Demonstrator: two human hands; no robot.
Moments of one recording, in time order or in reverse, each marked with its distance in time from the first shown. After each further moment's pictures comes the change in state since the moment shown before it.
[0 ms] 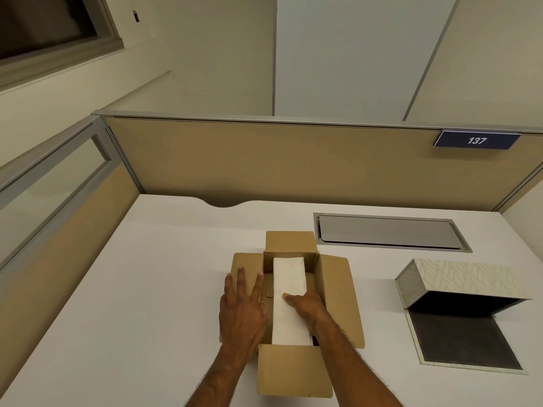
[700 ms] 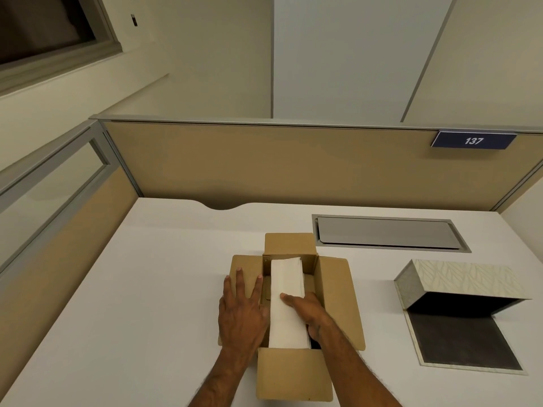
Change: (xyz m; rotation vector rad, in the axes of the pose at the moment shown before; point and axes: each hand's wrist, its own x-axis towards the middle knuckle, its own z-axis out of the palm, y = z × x) left_hand 0.000 0.006 -0.006 0.006 -0.017 -0.020; right_hand -0.006 0.003 -0.004 0.162 -0.094 0.005
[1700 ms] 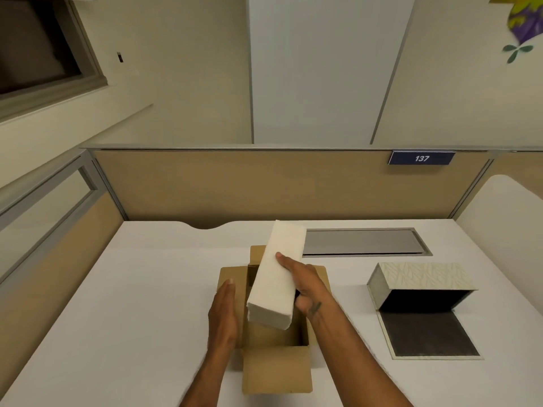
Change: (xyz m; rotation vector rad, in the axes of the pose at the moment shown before) left_hand -0.023 0.020 -0.068 -1.324 0.013 -0.395; right_hand -0.099 -0.081 -0.034 0.504 -0.097 -0.196
